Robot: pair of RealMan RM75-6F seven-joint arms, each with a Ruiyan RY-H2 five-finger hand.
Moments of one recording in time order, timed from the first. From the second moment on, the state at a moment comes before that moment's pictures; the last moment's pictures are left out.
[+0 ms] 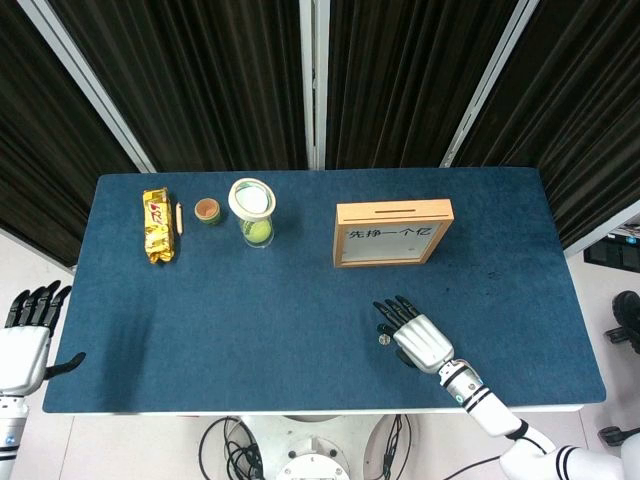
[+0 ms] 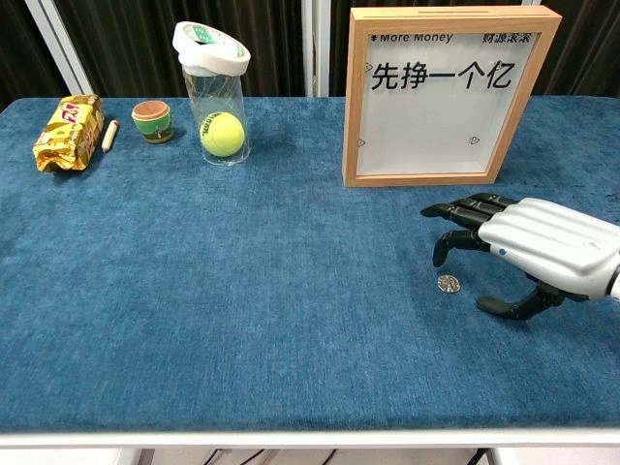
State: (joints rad) left arm -0.10 -1.16 -0.04 -1.52 1.49 1.47 0.04; right arm 0.47 -1.59 -0.02 -1.29 -1.65 1.06 -0.20
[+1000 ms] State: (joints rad) left arm -0.09 -1.16 -0.03 -1.50 1.48 1.46 0.02; right arm 0.49 -1.64 -0.03 -1.24 -1.61 1.07 -0.20
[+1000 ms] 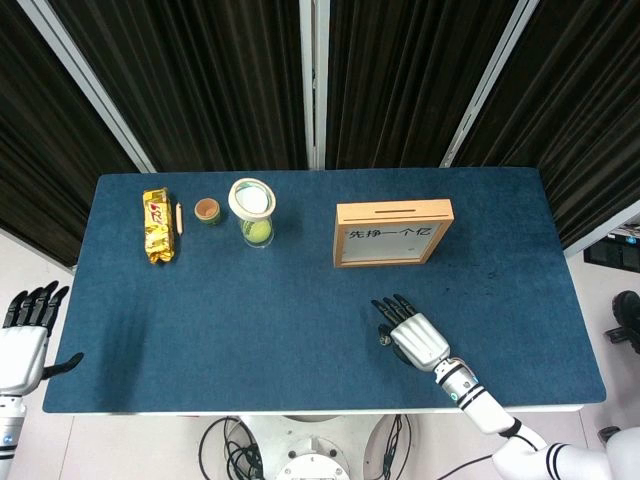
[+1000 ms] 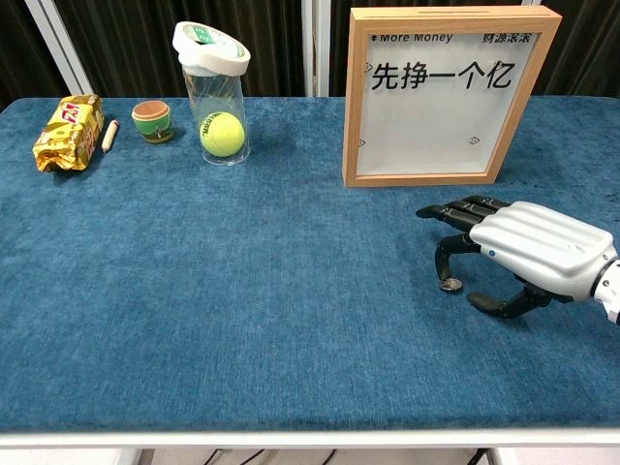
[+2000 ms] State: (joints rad) left arm -0.09 -1.16 -0.03 -1.48 1.49 1.46 0.00; right arm 0.49 -1.65 -0.04 -1.21 -1.60 1.09 -0.22
